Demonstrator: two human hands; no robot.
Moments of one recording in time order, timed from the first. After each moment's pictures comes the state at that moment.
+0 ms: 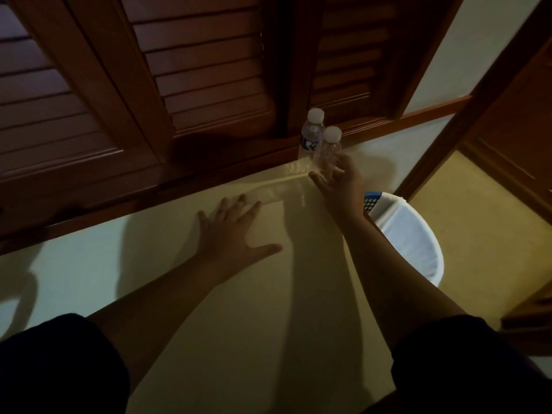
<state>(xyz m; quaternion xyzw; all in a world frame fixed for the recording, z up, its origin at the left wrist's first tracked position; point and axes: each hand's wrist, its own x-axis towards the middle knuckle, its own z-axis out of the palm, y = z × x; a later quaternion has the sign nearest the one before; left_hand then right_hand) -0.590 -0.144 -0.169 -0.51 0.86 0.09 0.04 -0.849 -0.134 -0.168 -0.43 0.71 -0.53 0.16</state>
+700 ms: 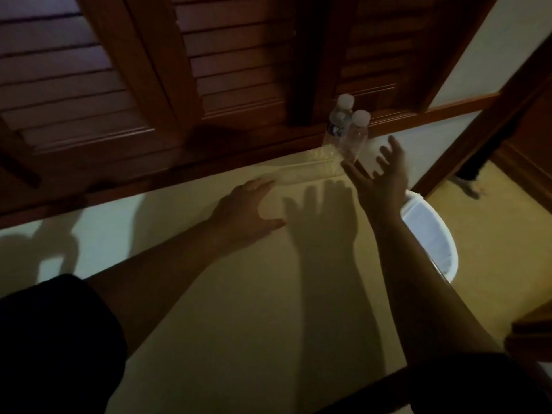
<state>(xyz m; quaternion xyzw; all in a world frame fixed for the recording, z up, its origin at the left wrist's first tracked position) -0.567 -0.146 -0.133 -0.49 0.84 0.22 -0.01 -0.829 -0.087 -0.144 -0.40 0.73 -0.54 0.12</state>
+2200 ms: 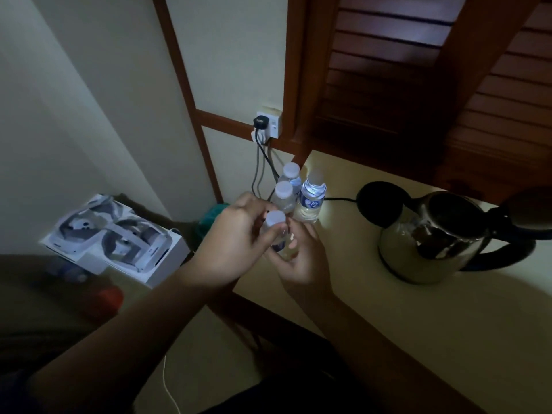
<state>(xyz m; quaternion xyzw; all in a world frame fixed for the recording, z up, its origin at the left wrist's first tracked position) 0.159 0.167 -0.059 -0.69 0.63 0.11 -0.34 0.009 0.112 -0.138 -0.76 0.38 -0.38 0.37</state>
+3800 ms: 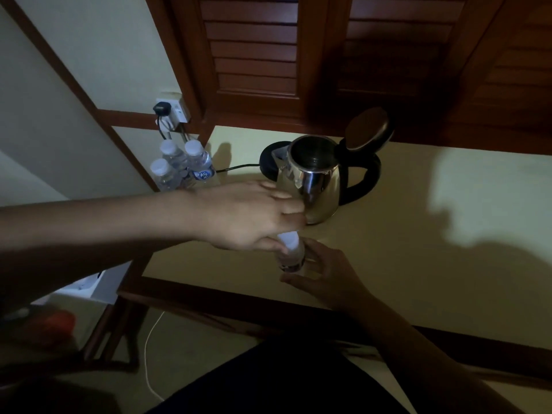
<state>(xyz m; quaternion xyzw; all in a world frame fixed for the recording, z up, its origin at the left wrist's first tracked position) -0.021 0.106 -0.006 -0.28 0.96 -0.02 -0.01 -0.242 0.133 -0.157 -0.71 0.41 -0.31 0.48</state>
